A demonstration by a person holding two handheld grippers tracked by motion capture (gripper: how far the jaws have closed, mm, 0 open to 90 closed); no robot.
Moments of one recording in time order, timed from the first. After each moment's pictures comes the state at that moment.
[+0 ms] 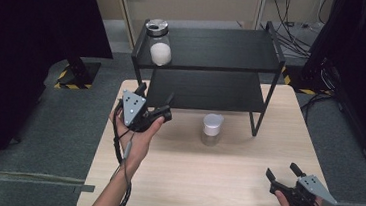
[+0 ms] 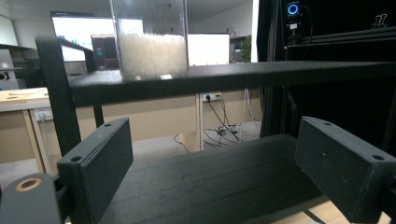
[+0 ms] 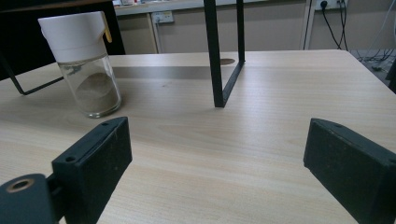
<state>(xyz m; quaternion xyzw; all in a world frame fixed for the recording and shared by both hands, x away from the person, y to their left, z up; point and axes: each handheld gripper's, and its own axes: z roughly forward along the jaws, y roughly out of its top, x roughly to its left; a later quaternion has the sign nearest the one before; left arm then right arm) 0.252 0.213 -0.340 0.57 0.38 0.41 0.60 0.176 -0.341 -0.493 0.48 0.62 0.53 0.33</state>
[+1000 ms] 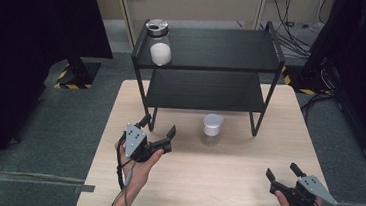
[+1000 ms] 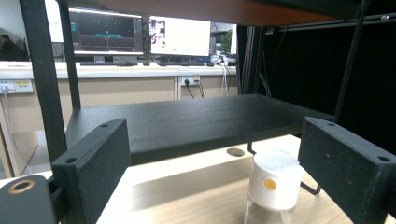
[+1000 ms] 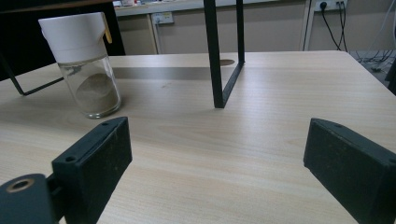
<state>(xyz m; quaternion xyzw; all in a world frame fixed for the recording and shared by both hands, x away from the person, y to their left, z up) 0.228 0.229 -0.425 0.58 0.38 0.36 0.62 0.176 -0.341 -0.494 0.48 0.62 0.53 0.33</state>
